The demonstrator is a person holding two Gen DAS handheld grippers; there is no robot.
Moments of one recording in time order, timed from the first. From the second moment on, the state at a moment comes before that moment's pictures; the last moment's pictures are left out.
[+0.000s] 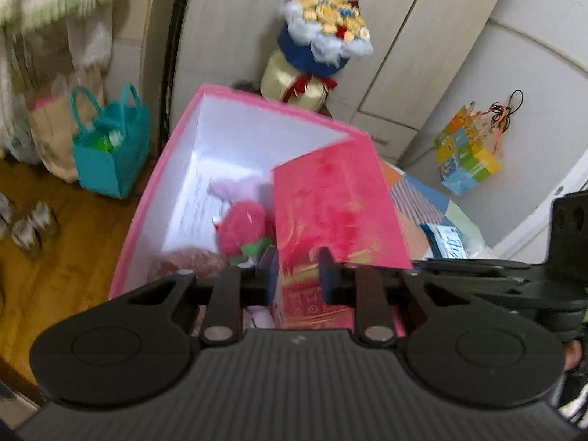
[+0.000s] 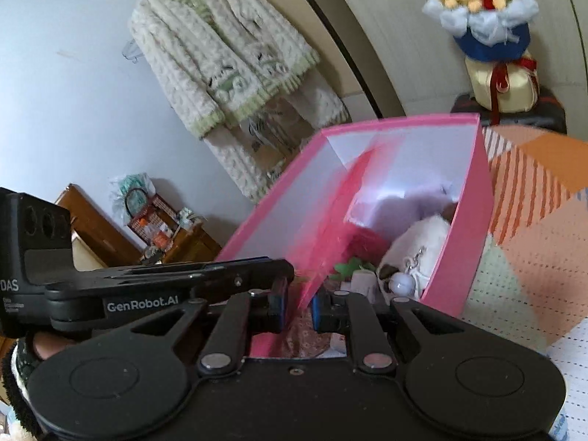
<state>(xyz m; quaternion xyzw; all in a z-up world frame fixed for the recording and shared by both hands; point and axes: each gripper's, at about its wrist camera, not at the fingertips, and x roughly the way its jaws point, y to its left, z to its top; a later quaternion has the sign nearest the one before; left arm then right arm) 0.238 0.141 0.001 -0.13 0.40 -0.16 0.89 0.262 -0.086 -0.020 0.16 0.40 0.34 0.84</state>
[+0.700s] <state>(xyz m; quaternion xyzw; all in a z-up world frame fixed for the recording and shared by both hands) 0.179 0.123 0.034 0.03 0.30 -0.13 0.94 0.195 -0.065 0.005 -0.08 0.33 0.26 0.91</state>
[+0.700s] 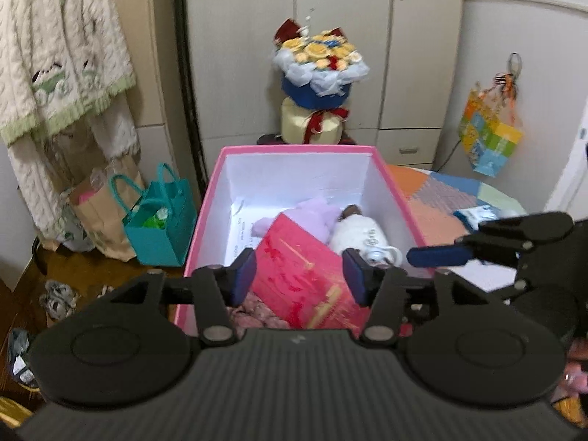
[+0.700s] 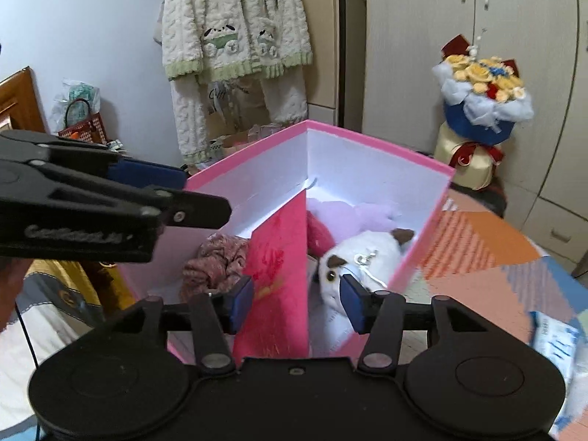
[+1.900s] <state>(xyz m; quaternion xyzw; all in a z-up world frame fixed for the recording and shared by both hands) 0.063 -0.038 0.037 0.13 0.22 -0.33 0.91 0.047 -0.294 0.001 -0.06 0.24 0.13 0.96</state>
